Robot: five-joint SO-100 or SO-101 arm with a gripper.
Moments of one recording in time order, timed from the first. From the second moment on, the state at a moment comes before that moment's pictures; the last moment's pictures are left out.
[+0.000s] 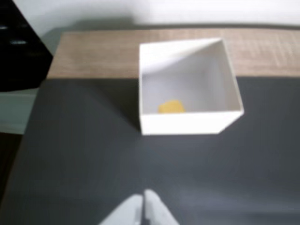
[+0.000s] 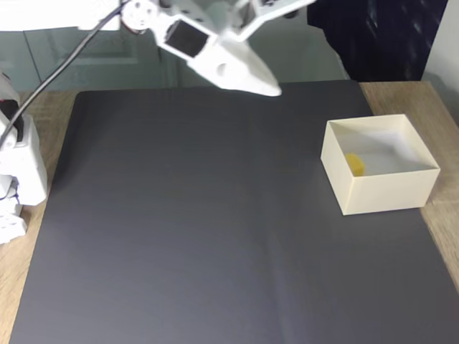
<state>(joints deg) 10.6 108.9 121.7 15.9 179.7</state>
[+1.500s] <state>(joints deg) 9.4 168.8 169.5 14.1 180.2</state>
